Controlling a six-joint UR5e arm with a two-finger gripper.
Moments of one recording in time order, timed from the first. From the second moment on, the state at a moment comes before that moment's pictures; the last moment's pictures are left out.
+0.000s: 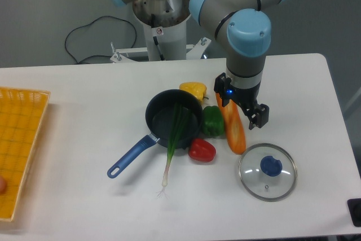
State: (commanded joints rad) arm 2.63 -1.87 -1.55 -1.20 1.58 1.41
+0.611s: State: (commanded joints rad) arm 2.65 -1.95 -1.50 -1.12 1.58 1.40
